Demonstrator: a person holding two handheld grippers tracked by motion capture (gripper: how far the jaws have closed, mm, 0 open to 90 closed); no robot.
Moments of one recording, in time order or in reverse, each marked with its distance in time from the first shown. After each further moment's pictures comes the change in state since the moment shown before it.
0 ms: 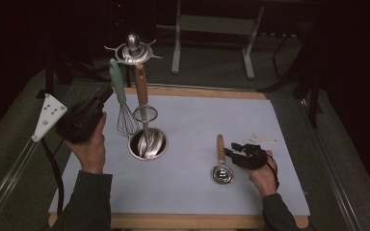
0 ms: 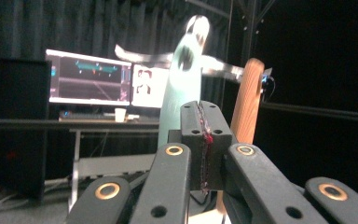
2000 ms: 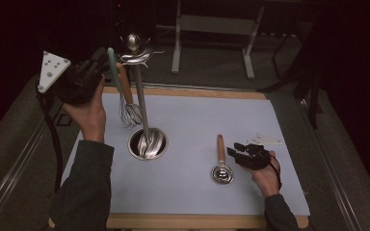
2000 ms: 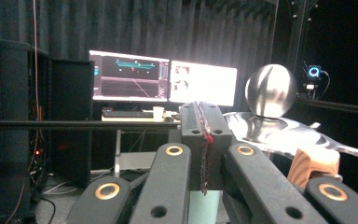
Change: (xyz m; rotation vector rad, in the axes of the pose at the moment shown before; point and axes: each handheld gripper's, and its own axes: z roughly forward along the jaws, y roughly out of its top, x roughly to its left) left arm 0.022 0.039 0.057 0.071 0.172 0.031; right arm -0.005 -0.001 -0.007 -0.010 -0.011 0.008
